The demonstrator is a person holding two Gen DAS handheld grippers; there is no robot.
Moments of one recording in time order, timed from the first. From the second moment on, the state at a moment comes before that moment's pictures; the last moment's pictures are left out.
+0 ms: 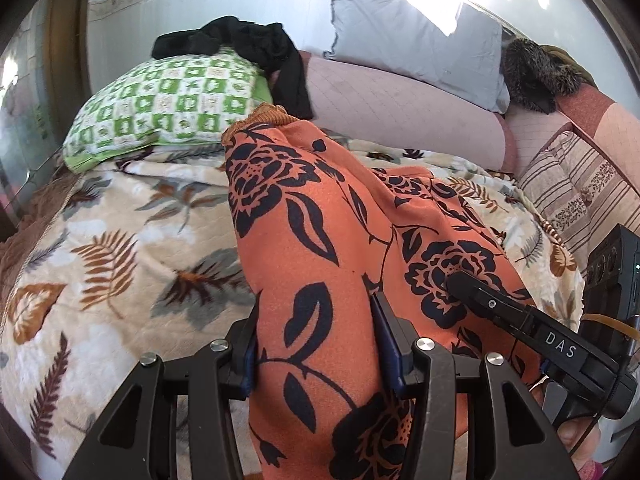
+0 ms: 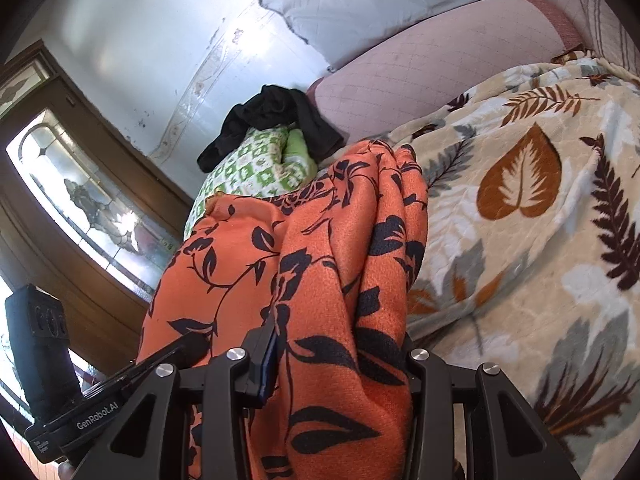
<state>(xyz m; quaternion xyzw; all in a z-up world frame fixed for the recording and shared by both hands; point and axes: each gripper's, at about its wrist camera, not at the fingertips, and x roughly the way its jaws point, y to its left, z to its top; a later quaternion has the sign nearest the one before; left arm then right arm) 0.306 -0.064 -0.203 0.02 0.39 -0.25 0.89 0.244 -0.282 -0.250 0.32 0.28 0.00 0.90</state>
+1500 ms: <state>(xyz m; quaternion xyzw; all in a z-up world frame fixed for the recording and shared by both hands) 0.279 -0.028 -0.293 0.07 0.46 -0.20 0.86 0.208 -0.229 -0.324 0.31 0.37 -0.04 0.87</state>
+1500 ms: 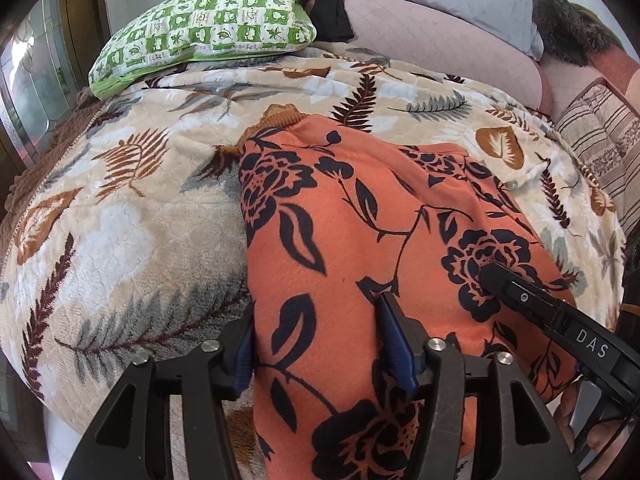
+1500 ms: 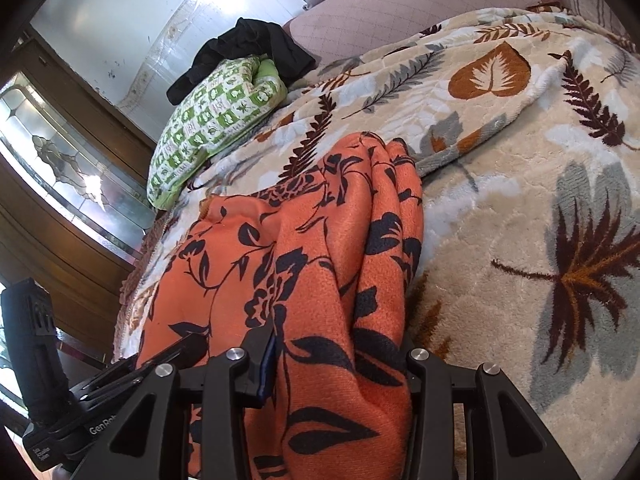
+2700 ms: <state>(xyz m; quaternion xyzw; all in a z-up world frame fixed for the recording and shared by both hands) 0.252 0.012 -0.272 0.06 0.41 -0.15 0.90 0.141 -0.200 -0.253 0.23 0.31 -0.01 0.92</state>
